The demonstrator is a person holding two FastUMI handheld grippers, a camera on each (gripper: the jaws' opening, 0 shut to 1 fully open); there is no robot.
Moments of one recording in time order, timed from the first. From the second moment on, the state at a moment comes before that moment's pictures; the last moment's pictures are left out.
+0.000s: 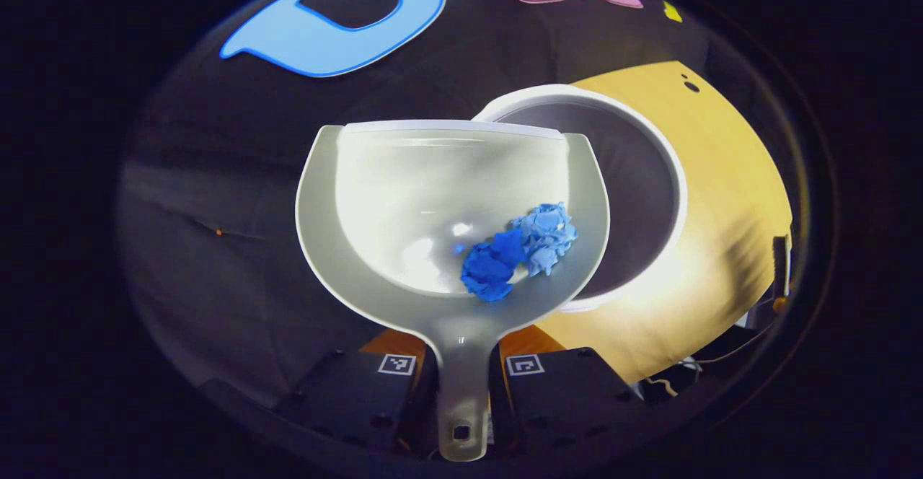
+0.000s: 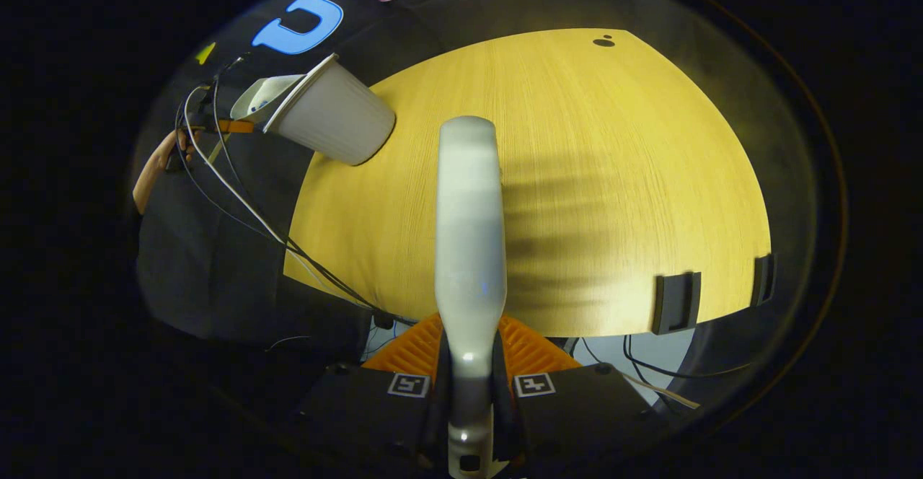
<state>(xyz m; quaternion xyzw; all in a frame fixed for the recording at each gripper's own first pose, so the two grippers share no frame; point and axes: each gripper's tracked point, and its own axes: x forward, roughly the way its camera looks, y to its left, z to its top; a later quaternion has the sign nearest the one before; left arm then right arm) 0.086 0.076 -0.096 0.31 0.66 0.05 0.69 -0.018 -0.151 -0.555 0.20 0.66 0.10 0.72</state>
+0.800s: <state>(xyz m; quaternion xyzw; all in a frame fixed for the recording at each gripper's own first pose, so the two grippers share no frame) 0.083 0.105 -0.090 0.55 0.60 0.03 0.58 -0.015 -0.155 -0.557 0.22 0.65 0.09 0.72</state>
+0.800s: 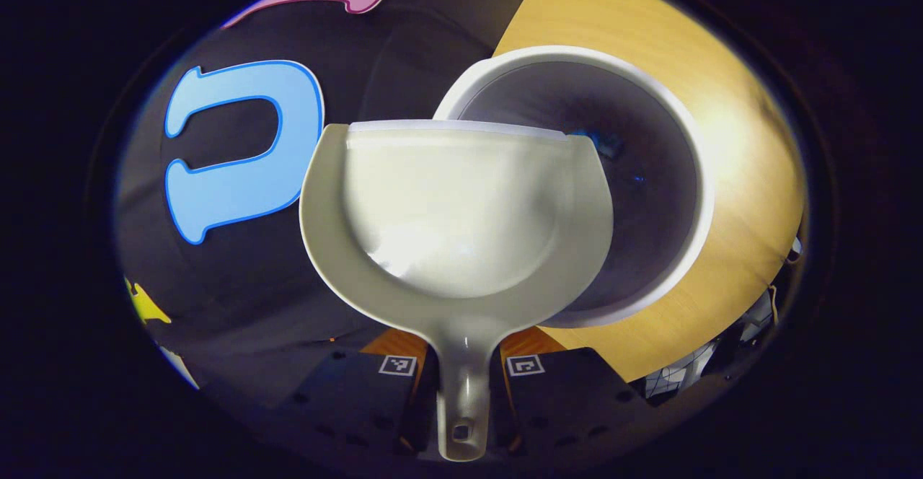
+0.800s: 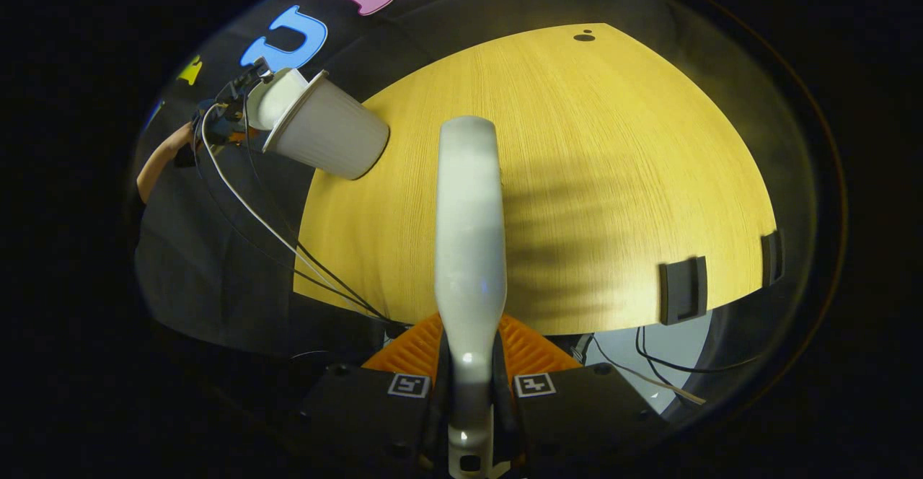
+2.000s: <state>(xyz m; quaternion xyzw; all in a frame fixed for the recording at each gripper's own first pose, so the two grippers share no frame) -0.030 -0.142 -0.255 0.11 0.51 -0.12 0.85 0.058 -0.147 -0.601 0.18 0.66 0.06 0.73</state>
